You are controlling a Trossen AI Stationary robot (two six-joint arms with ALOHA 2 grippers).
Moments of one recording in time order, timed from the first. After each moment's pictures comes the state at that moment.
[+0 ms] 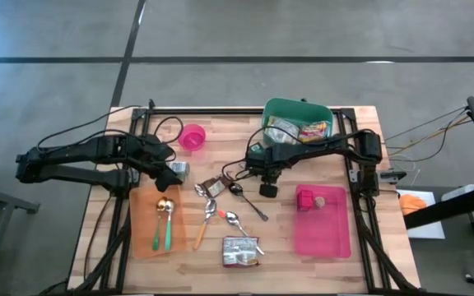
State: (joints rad) left arm 0.14 0.81 0.79 -0.87 0.21 -0.69; right arm -0.11 1.93 1.28 -0.78 0.07 0.10
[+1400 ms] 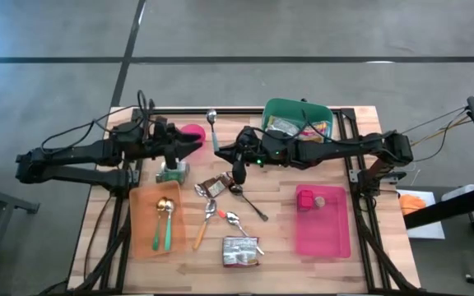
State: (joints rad) left arm 0.15 0.82 0.71 0.06 -0.05 -0.60; right arm -0.02 1.67 1.29 0.27 0.12 0.39
